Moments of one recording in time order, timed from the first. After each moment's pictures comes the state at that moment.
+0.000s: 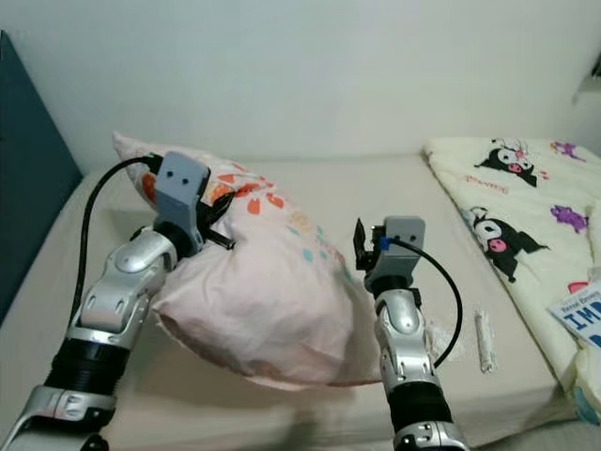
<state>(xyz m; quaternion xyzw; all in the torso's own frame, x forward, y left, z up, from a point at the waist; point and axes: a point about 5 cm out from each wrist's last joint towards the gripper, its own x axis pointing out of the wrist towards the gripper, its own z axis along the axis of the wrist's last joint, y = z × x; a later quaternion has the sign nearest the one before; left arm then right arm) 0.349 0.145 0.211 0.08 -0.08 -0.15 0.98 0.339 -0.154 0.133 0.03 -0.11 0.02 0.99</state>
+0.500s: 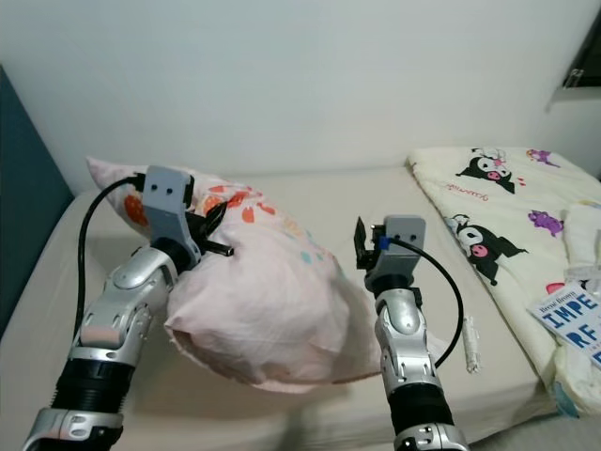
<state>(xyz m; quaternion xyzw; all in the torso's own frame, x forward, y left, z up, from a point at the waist) 0.339 0.148 0.188 0.01 -0.05 -0.13 0.99 0.337 -0.157 0.134 0.01 -0.11 0.01 0.99</state>
